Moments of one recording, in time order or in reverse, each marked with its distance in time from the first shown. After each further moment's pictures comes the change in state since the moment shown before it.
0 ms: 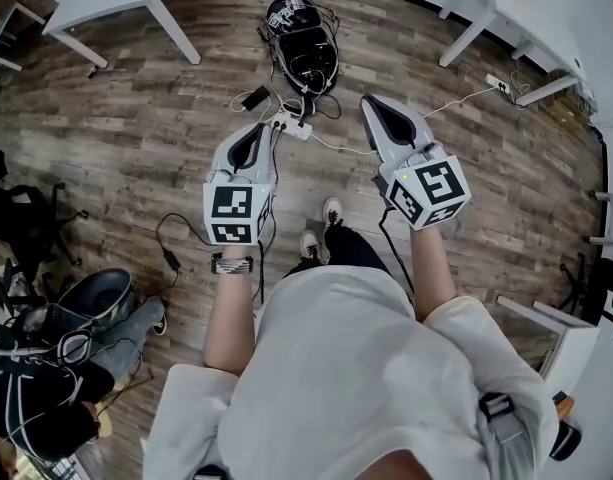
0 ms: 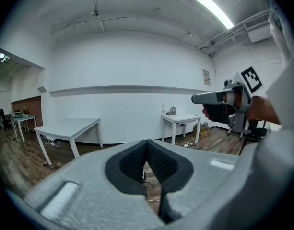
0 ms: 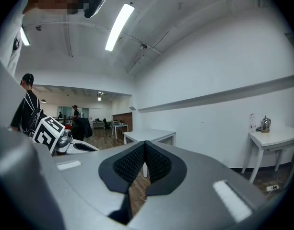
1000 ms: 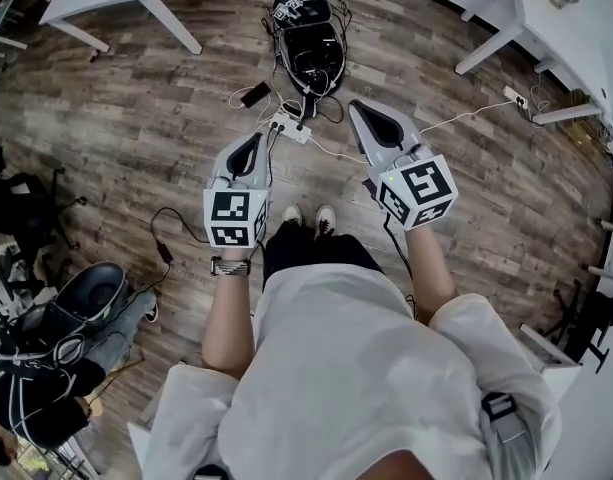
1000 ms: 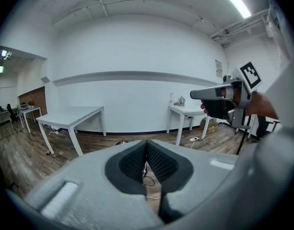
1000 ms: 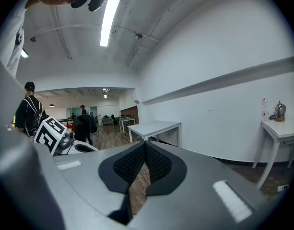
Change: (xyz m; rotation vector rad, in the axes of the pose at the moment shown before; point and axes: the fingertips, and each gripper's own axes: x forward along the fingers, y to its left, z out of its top) left arm 0.134 0.006 -0.032 -0.060 0.133 0.067; right arm 0.088 -0.115 -0.053 0.053 0.092 0.120
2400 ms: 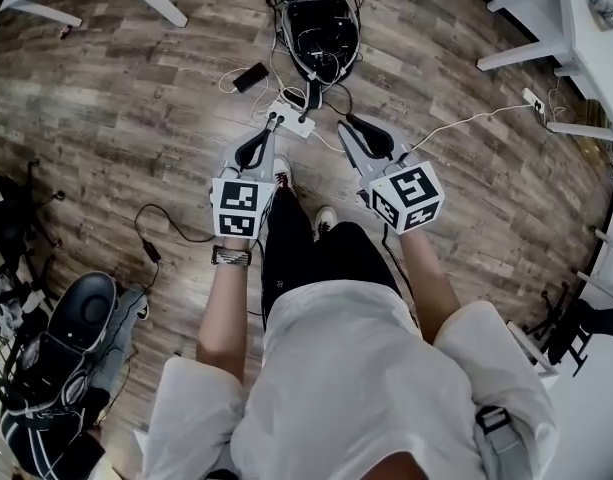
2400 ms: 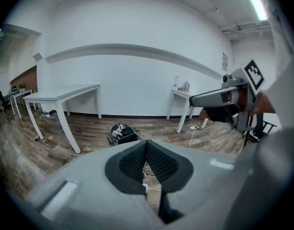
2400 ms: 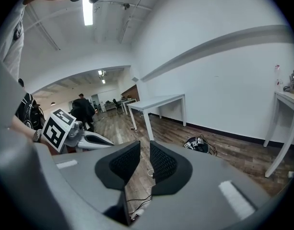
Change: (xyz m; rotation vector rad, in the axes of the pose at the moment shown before) left arm 0.179 0.101 -0.126 -0.063 0.169 -0.080; right arm 0.180 -0.055 -0.176 0.092 0.261 0.062
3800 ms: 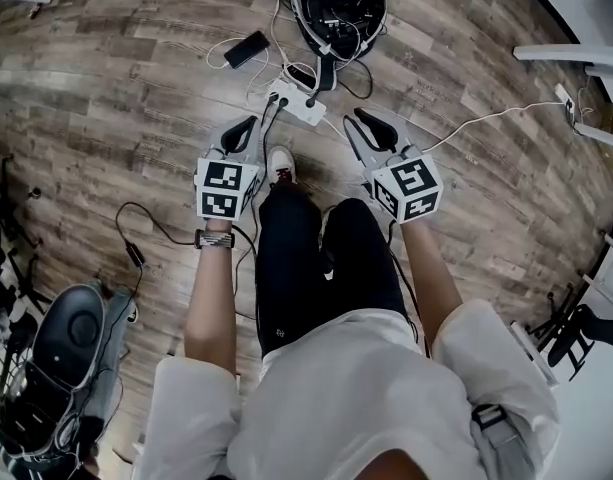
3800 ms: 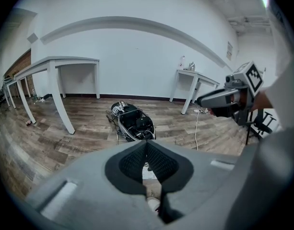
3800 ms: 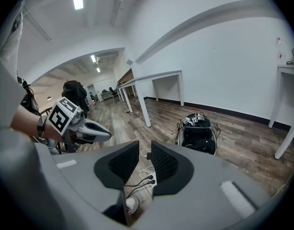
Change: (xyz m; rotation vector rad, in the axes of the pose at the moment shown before) left arm 0.153 0.093 -0.200 -0.010 0.142 -0.034; right arm 0.146 -0.072 -0.221 0.027 0.143 -0.013
